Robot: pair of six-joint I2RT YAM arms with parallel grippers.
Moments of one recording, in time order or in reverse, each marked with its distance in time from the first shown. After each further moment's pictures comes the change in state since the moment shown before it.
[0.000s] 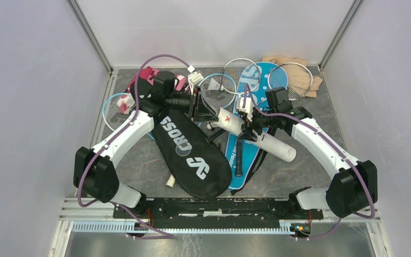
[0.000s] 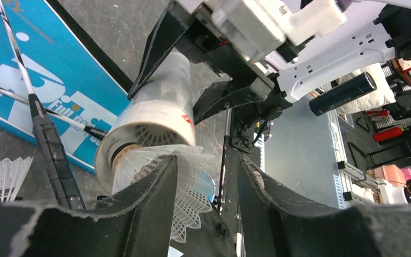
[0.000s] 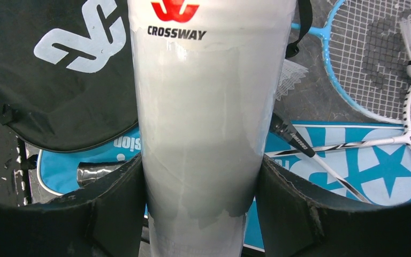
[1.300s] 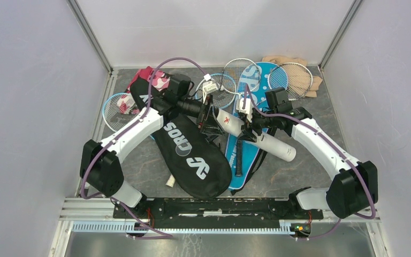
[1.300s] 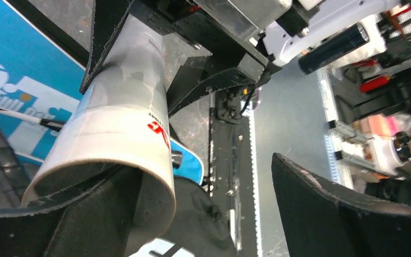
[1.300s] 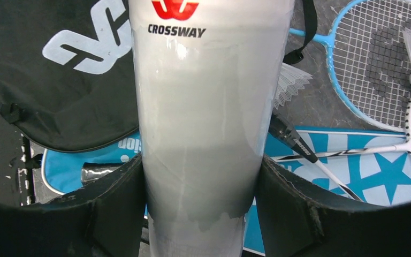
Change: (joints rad) left arm -0.100 0.077 0.062 -0.182 0.042 0.150; right arm 0.000 -0.013 0.000 -0.011 -0.028 -0.020
